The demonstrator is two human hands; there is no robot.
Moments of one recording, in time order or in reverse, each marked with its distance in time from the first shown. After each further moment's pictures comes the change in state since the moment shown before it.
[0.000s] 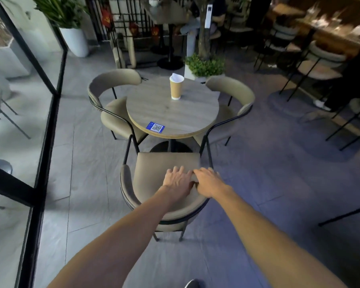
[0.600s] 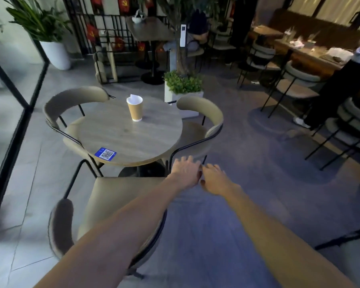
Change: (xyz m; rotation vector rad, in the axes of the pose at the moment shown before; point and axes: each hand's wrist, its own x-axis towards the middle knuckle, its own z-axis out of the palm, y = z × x) left_hand 0.213 0.177 -0.087 0.053 0.053 0.086; right_hand 0.055 0.239 -0.113 -0.031 0.060 0.062
